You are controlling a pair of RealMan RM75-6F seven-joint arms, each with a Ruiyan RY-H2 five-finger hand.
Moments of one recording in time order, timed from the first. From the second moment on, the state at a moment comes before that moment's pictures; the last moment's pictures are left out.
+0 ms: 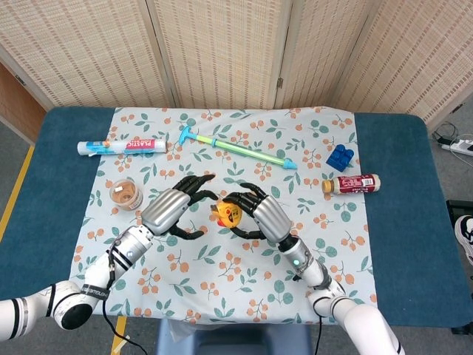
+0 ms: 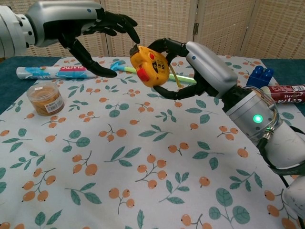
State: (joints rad) left arm -0.83 -1.23 -0.25 -1.83 1.24 0.88 -0.04; right arm 0.80 -2.18 0.11 -0.34 -1.65 1.58 0.67
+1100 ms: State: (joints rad) left arm -0.83 -1.27 -0.25 -1.80 1.21 0.92 -0.03; right arm 0.81 -2.19 0.08 -0.32 -1.63 1.56 0.67
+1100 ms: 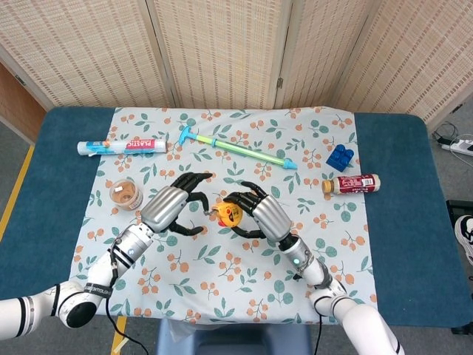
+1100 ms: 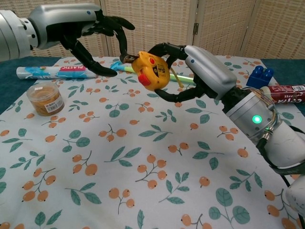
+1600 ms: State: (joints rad) left arm -0.83 -1.31 -0.25 -1.76 1.21 0.95 -0.04; right arm 0.81 -2.18 0.08 -0.31 -1.62 1.55 0.66
